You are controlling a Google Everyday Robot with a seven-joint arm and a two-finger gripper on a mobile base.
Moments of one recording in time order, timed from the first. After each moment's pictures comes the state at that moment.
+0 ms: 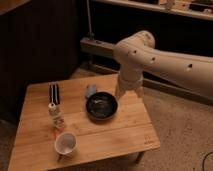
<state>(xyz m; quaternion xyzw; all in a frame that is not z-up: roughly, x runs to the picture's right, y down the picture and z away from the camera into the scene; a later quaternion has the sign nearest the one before) 0.086 0.042 0.626 -0.22 0.21 0.62 0.73</state>
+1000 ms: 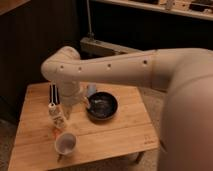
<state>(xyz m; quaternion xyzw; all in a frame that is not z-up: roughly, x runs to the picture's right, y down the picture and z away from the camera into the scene) -0.145 0.086 0.640 -0.31 0.16 0.43 0.83</state>
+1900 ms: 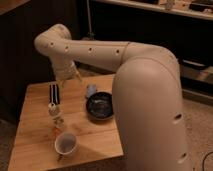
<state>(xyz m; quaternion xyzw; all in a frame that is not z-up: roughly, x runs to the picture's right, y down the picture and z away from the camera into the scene) -0.165 -0.041 0.713 -0.26 0.13 0.43 0.85</state>
